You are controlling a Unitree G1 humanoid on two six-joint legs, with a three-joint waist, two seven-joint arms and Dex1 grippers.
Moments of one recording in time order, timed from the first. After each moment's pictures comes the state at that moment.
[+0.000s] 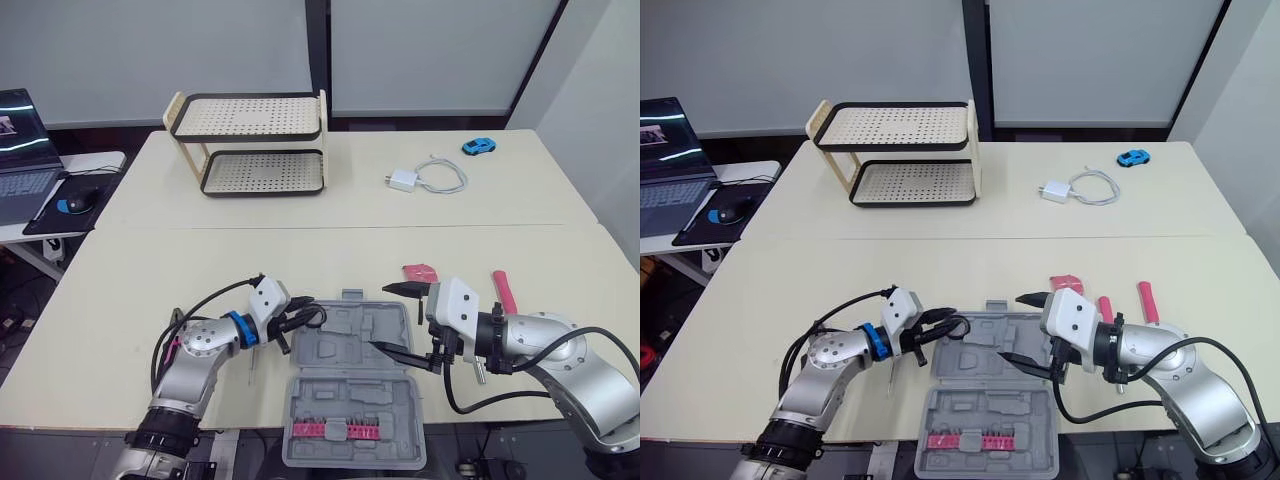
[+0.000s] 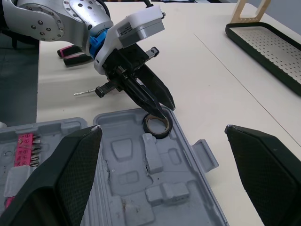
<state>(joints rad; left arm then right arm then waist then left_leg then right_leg) -0.19 0.43 -0.12 0.16 -0.17 0.03 -0.88 -0.11 -0.70 0.16 -0.67 0.34 0.51 0.80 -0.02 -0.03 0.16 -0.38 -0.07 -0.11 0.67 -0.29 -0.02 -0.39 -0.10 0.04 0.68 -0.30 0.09</state>
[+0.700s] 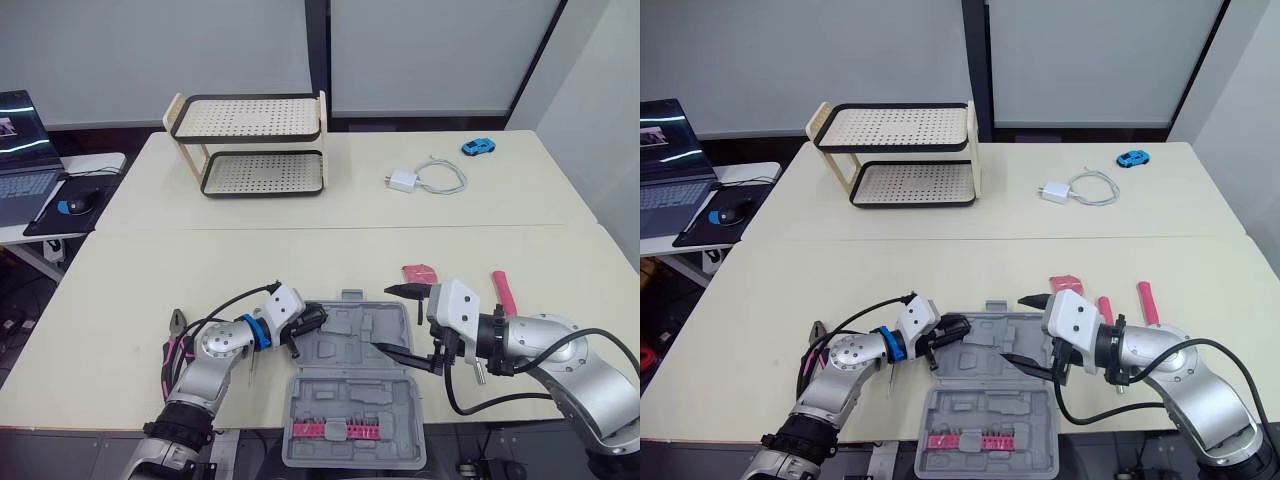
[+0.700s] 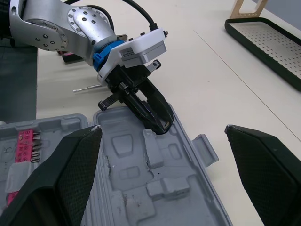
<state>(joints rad) -0.23 0.39 -0.19 0.29 -0.07 -0.05 -0.84 -0.09 -0.71 0.15 -0.67 0.34 0.52 0.80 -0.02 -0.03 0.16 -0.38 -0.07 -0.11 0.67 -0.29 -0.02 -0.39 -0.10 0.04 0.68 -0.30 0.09</state>
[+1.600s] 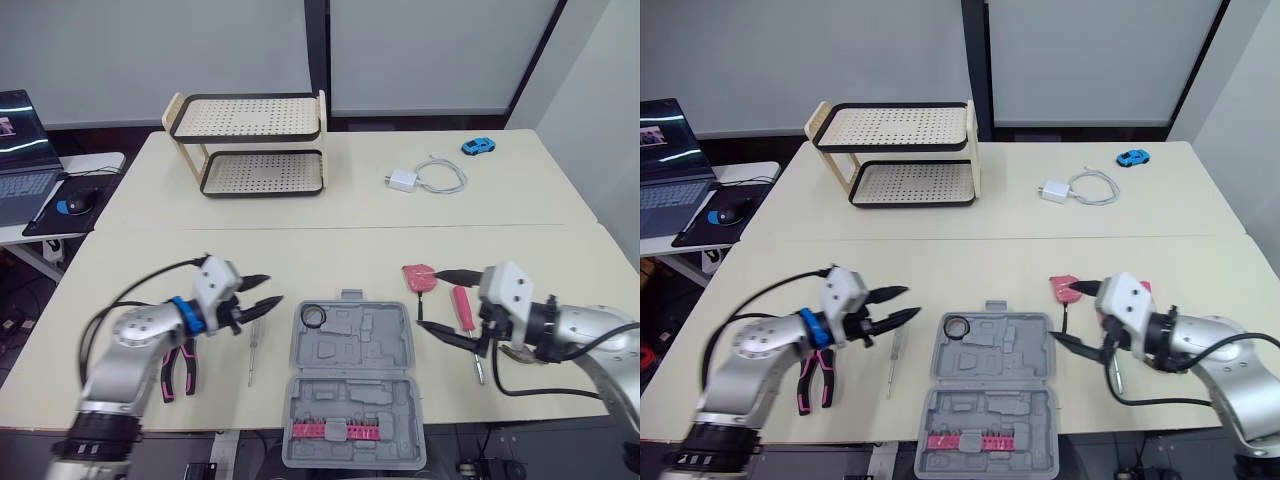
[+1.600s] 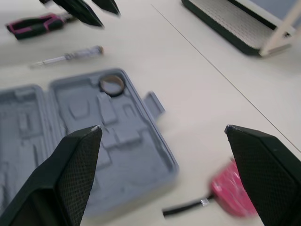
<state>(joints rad) -0.11 0.71 0.13 -0.03 -0.34 0.22 -0.96 0.01 -0.81 -0.16 -0.47 0.39 0.41 0.92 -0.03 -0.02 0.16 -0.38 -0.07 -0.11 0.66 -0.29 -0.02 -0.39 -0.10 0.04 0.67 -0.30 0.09</state>
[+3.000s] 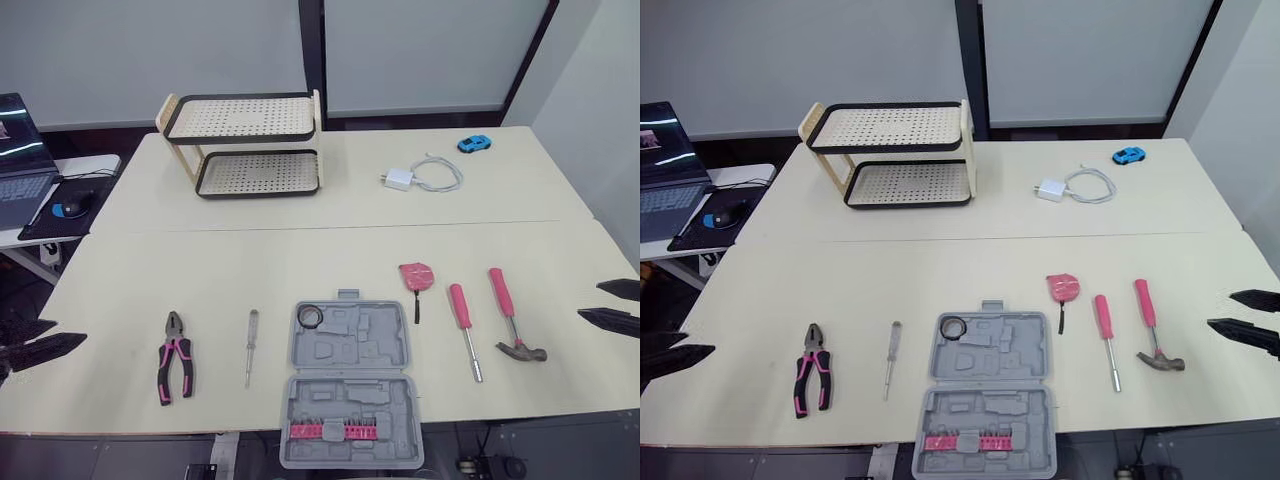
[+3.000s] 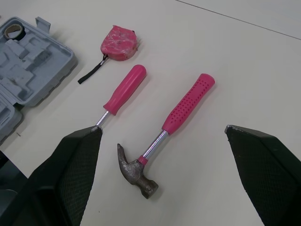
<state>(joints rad) 0.07 1.17 0.56 0.55 -0.45 0.48 -1.36 0.05 -1.14 -0.51 0.20 0.49 0.51 1.32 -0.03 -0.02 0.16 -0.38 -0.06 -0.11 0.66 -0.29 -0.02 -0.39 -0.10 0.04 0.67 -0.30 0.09</state>
